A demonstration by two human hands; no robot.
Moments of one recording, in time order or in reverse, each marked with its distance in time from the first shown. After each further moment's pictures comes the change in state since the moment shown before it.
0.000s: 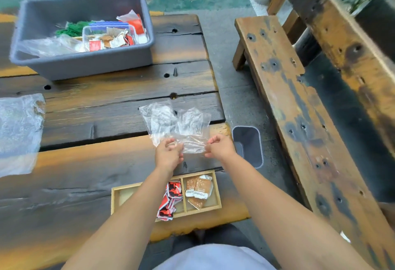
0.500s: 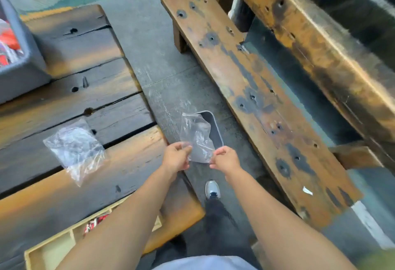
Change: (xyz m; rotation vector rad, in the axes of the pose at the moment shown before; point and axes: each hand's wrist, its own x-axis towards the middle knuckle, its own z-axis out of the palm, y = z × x) left_hand -0.022 -0.040 0.235 0.408 -0.366 -0.068; right_hand 0.043 0.122 -0.197 0.318 0.276 0.225
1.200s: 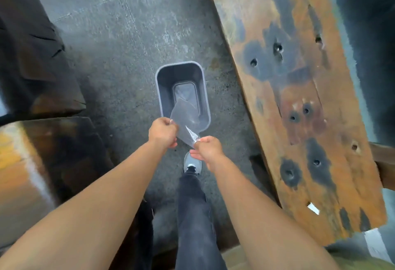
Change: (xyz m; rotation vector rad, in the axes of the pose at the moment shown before) left_hand 0.279 -0.088 0.162 0.238 0.232 -0.359; right_hand 0.314 0.096 -0.007 -0.026 -0.223 0.468
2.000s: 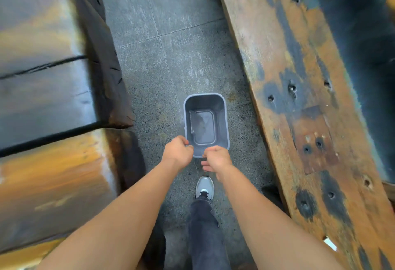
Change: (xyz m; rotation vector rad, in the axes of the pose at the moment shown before) left_hand -0.042 0.005 -0.071 0.239 -0.002 0.135; right_hand -0.057 -0.035 0.053 -0.214 0.047 -0.160
